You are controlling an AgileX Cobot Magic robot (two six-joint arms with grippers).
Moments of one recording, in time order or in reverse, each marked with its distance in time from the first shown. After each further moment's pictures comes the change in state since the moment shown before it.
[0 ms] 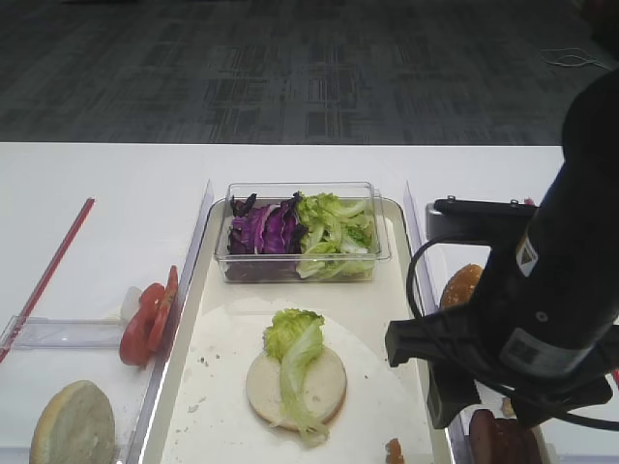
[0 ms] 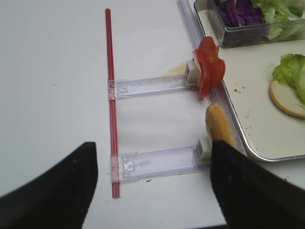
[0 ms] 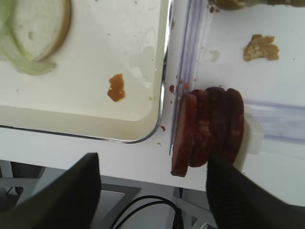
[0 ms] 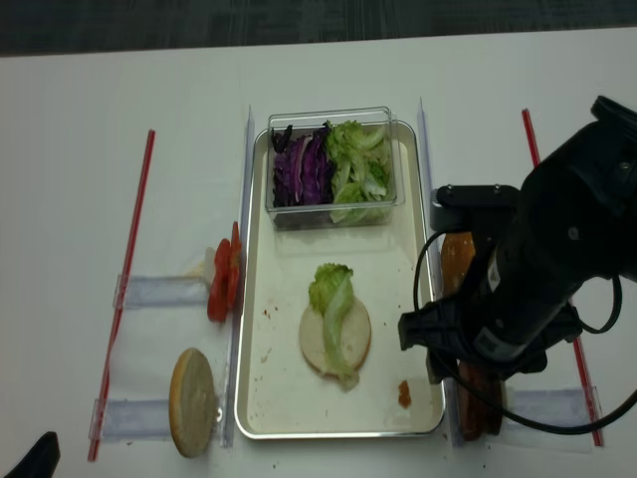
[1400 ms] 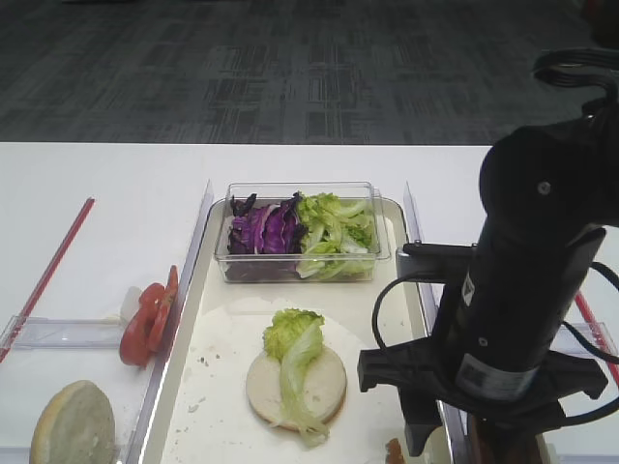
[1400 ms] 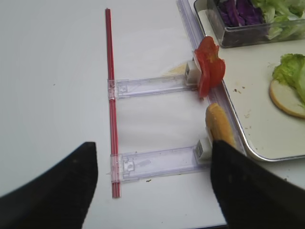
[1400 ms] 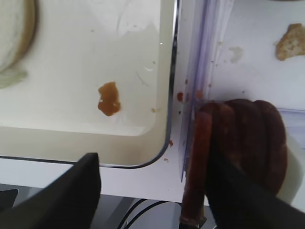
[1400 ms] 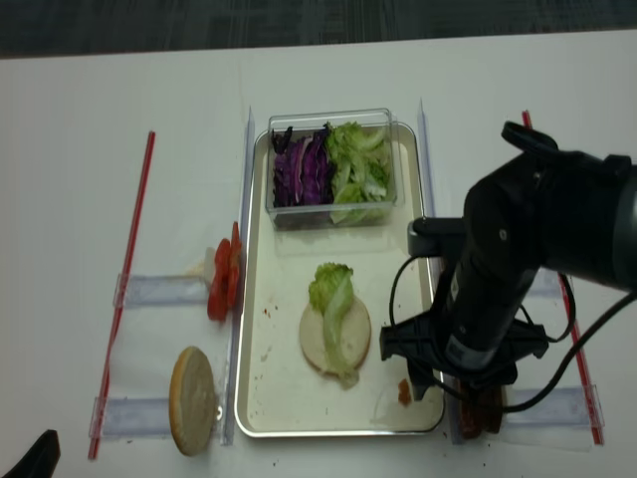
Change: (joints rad) left arm 0.000 0.000 0.000 0.000 0.000 0.000; right arm 0.000 0.184 -0.006 0.059 -0.062 -0.019
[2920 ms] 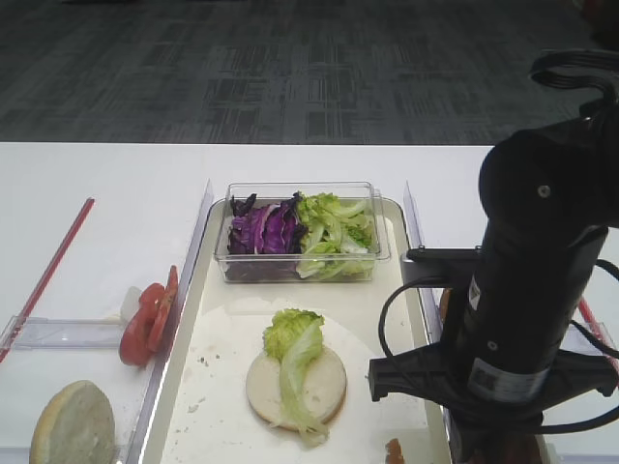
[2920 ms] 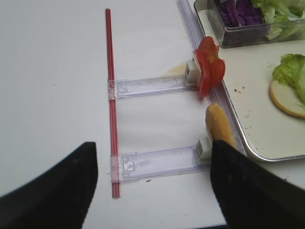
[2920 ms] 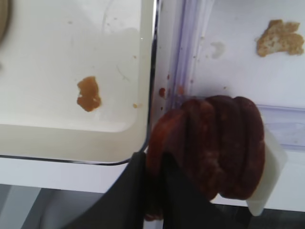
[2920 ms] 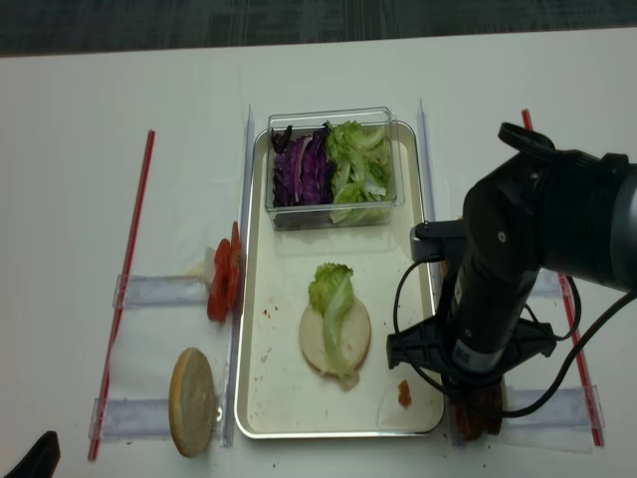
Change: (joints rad) left arm 0.000 0.000 0.000 0.000 0.000 0.000; right arm 0.000 0.005 0.000 -0.035 0.033 -0.004
